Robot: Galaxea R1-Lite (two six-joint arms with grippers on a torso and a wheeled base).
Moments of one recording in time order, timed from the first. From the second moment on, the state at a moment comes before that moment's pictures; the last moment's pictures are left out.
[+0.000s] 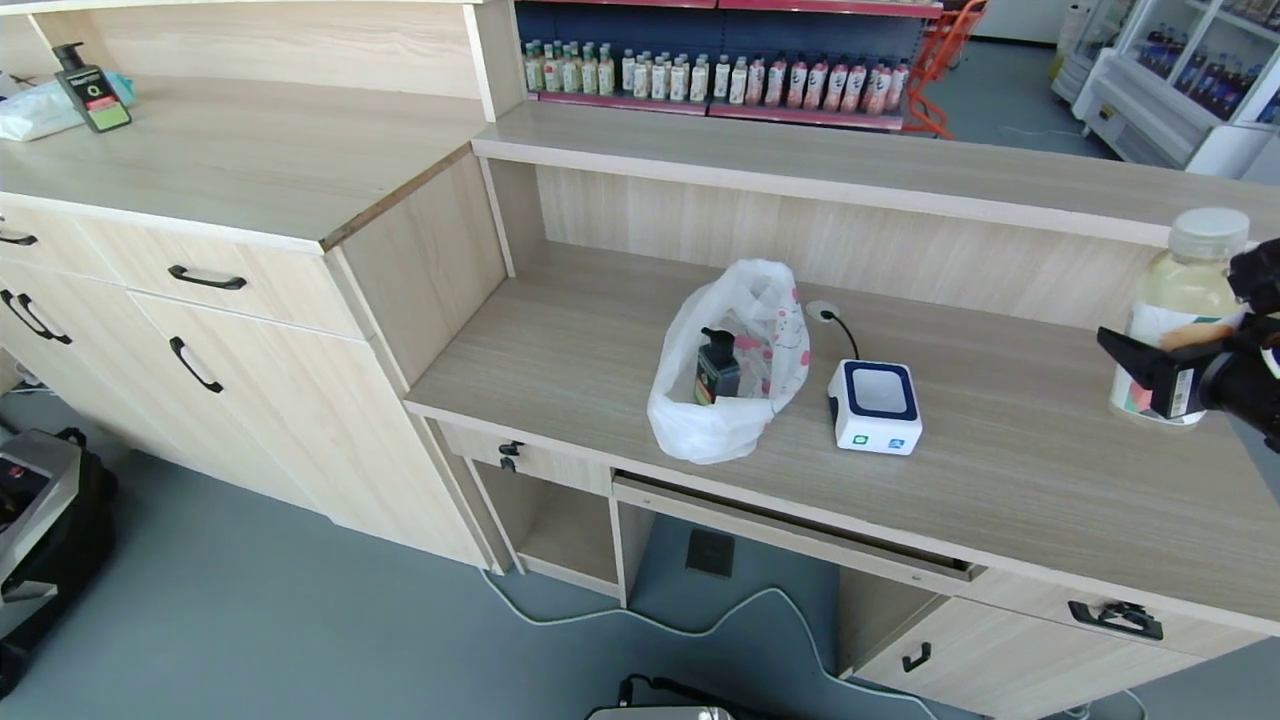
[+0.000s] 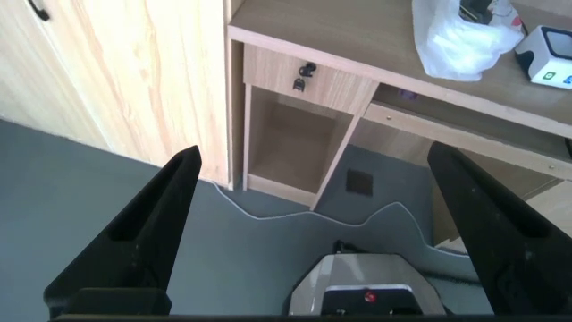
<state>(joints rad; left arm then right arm) -0.01 0.00 -0.01 0.02 -0.07 -0.12 -0.23 1.53 -0.62 -0.97 0.17 -0.39</state>
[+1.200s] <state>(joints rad) -0.01 0.00 -0.01 0.02 -0.07 -0.12 0.04 1.78 -1.02 -0.52 -0.16 -0.15</state>
